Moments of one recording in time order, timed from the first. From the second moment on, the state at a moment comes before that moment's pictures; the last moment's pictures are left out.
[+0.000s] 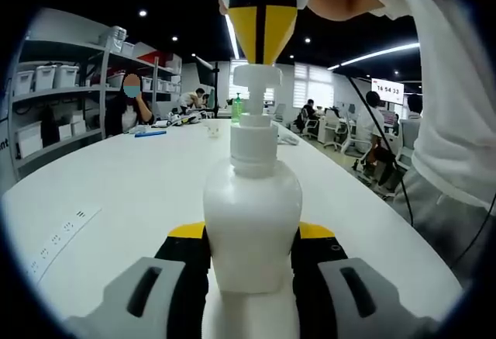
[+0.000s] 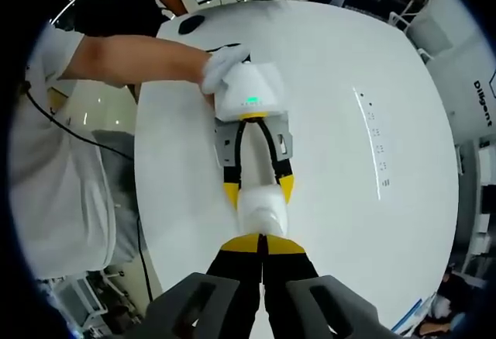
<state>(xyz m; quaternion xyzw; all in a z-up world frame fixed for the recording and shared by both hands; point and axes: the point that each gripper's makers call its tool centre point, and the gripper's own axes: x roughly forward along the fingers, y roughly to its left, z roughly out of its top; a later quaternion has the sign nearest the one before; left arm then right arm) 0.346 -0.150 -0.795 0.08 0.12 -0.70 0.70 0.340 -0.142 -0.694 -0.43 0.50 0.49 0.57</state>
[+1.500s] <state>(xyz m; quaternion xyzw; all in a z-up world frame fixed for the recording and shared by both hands) 0.344 -0.151 -0.796 0.08 0.12 -0.70 0.70 0.349 -0.145 -0.686 -0.42 0.50 0.48 0.59</state>
